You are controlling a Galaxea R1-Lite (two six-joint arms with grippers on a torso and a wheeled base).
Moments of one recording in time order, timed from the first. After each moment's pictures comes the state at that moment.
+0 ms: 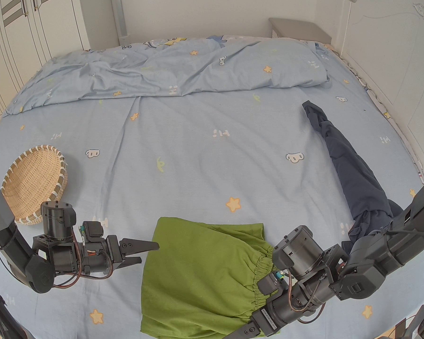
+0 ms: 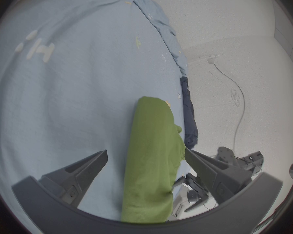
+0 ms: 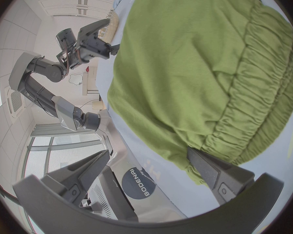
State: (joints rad) left arm -0.15 1.90 -0.32 -1.00 -0.71 -0.67; right arm 0.80 1.98 -0.75 -0.10 0.60 0.33
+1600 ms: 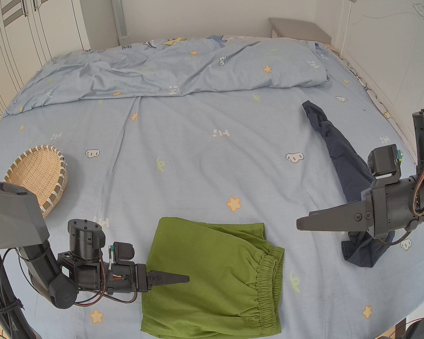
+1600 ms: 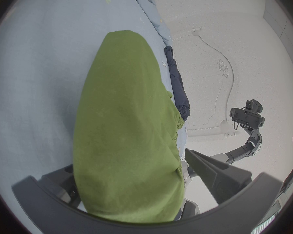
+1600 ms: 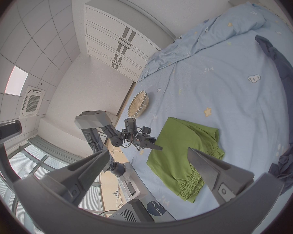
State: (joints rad) left arm -0.31 2.06 -0.28 -1.16 -0.81 -0.56; right arm 0.56 1.39 -0.90 0.03 0.60 0.37
